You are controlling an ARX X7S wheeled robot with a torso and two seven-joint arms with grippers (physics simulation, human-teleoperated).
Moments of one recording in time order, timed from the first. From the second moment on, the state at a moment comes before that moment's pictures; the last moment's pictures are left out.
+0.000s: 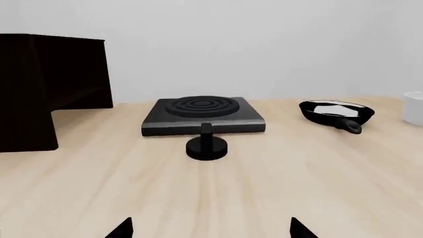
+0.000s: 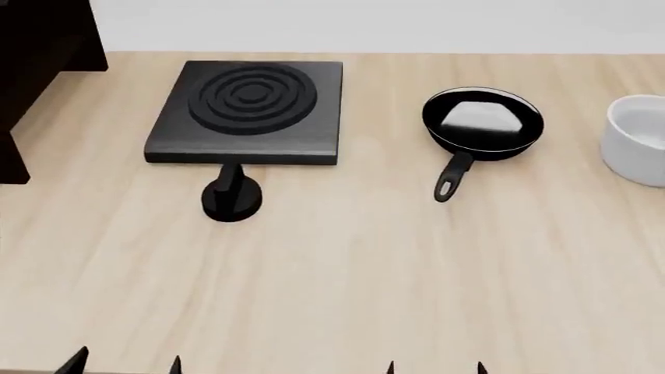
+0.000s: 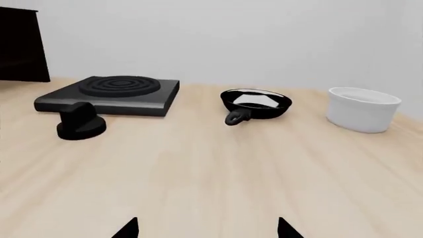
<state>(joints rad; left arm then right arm) 0.01 -0.08 0.11 0.00 -0.06 0.06 -0.03 0.00 0.07 -0.09 -0.04 0.03 0.07 0.10</state>
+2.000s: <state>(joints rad) -0.01 -0.15 0.18 0.01 -0.16 0.04 -0.18 0.00 0.17 -0.18 -0.10 0.07 0.05 0.22</state>
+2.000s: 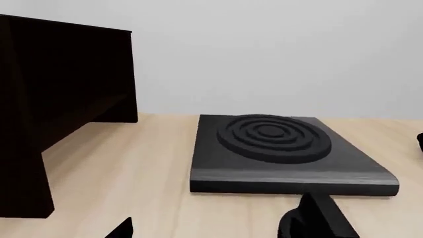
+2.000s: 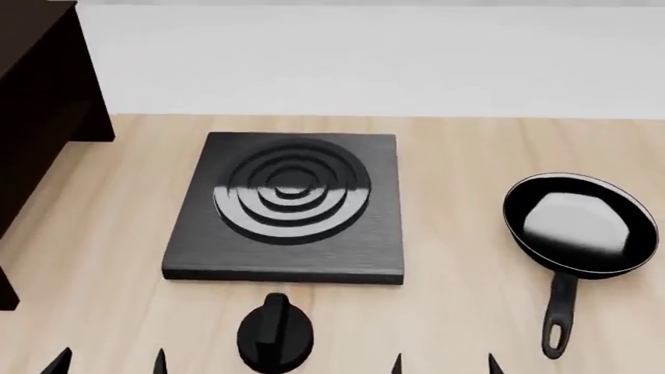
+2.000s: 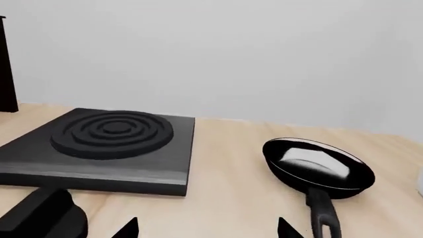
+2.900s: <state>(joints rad) -0.01 -0.08 0.09 0.03 -0.13 -0.06 -0.11 -0.02 0.08 -0.07 -0.13 0.07 0.09 0.12</state>
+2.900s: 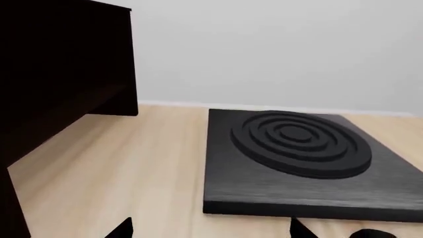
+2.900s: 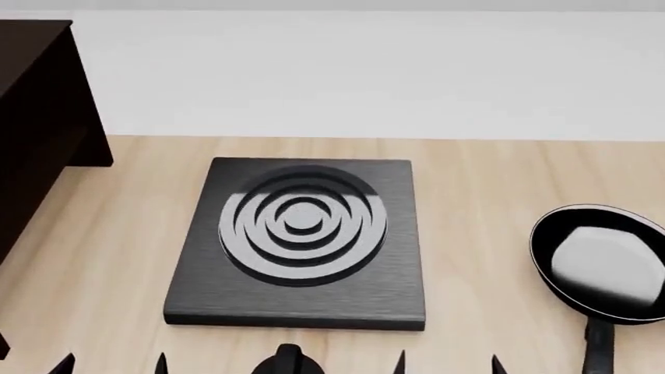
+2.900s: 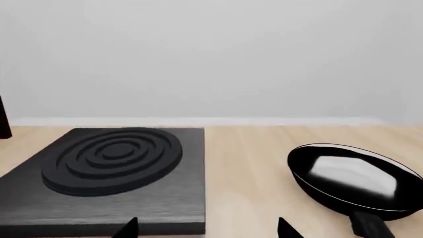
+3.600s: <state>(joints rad) -0.18 -0.08 0.08 0.65 -0.21 -0.78 -0.16 0.17 0.13 -0.02 -0.64 0.10 0.73 0.09</state>
